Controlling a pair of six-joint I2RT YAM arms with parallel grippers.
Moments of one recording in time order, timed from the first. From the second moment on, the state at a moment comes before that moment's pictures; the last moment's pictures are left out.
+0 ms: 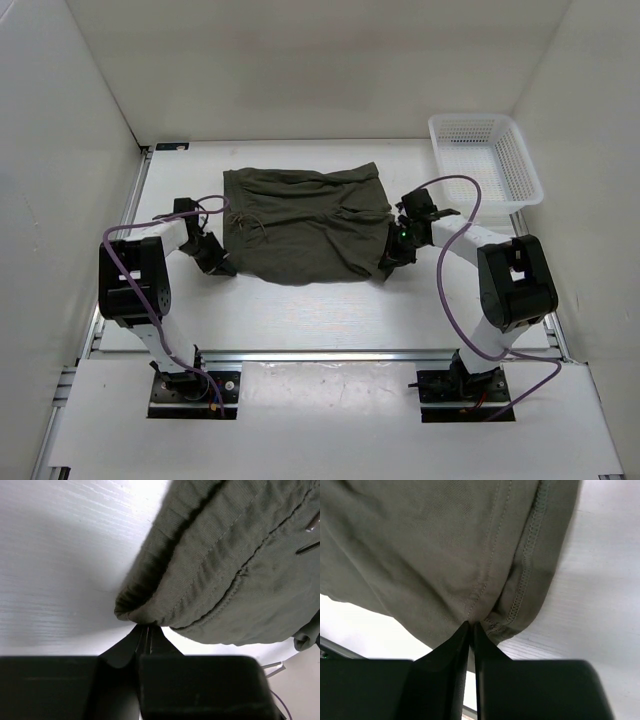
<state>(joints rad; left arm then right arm) 0.08 1.73 0.98 -0.63 0.33 -0.52 0.32 1.70 1.01 -0.49 -0.34 0.45</state>
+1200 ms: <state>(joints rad) 0.08 1.70 0.98 -0.63 0.30 -0.54 0.33 1.70 1.21 -0.62 -0.28 0.40</state>
